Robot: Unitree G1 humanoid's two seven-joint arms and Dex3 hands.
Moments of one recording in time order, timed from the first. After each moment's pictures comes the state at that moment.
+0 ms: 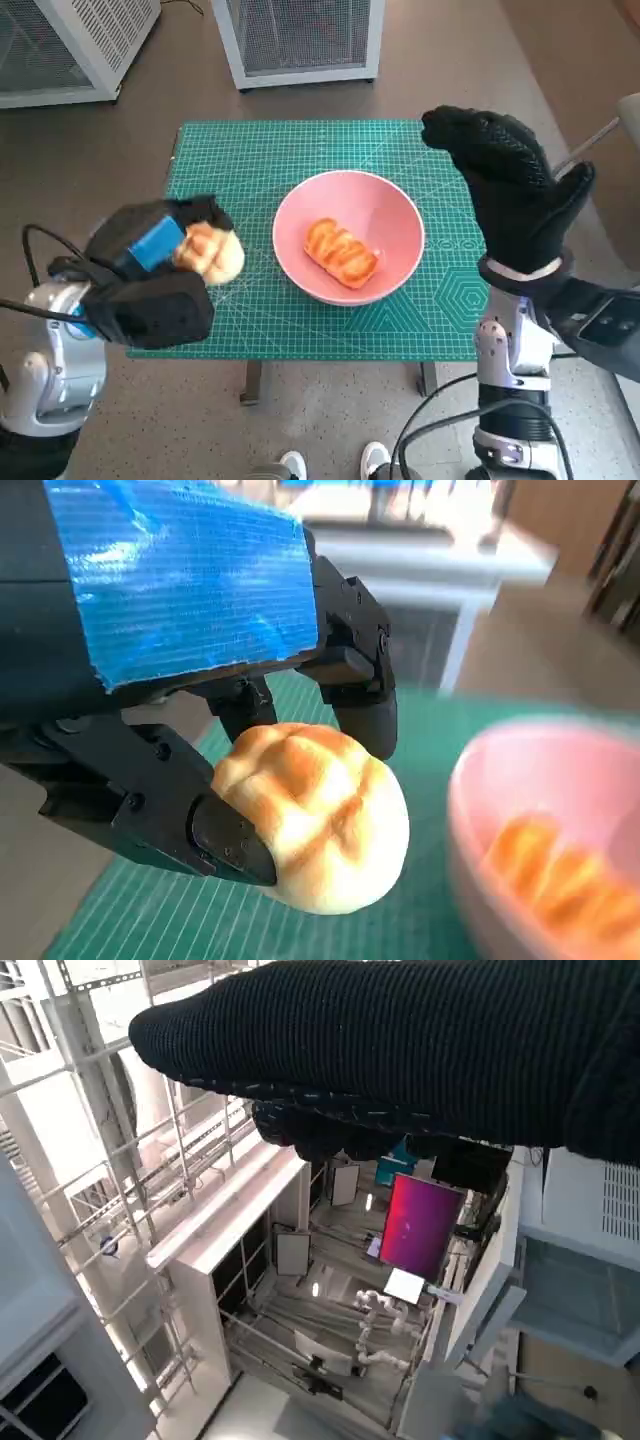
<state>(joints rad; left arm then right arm) -0.40 0.69 -0.06 -0.29 0.55 0.30 -0.50 -0.60 -0.09 -0.16 0.24 0.48 -0.49 0.61</state>
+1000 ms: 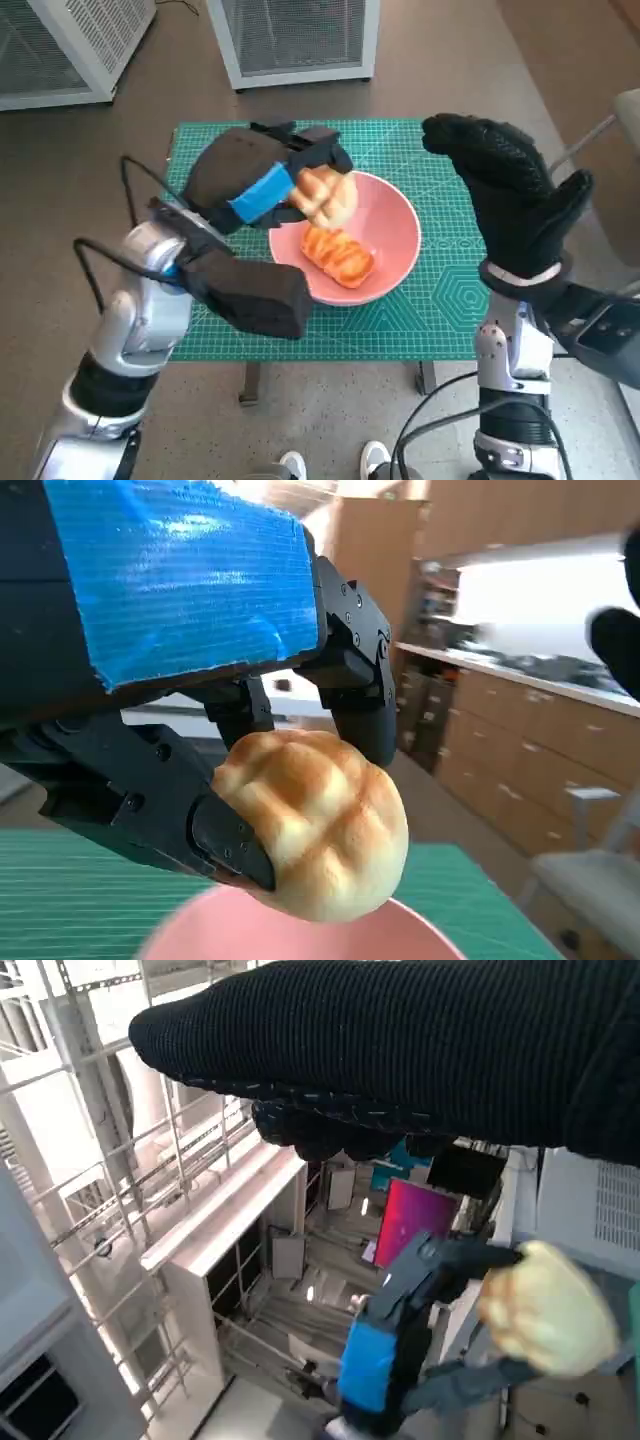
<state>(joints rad) -0.74 0.42 -0.30 -0.02 0.63 0.05 -0.29 -0.57 -0.09 -0.16 0.23 0.47 -0.50 0.61</state>
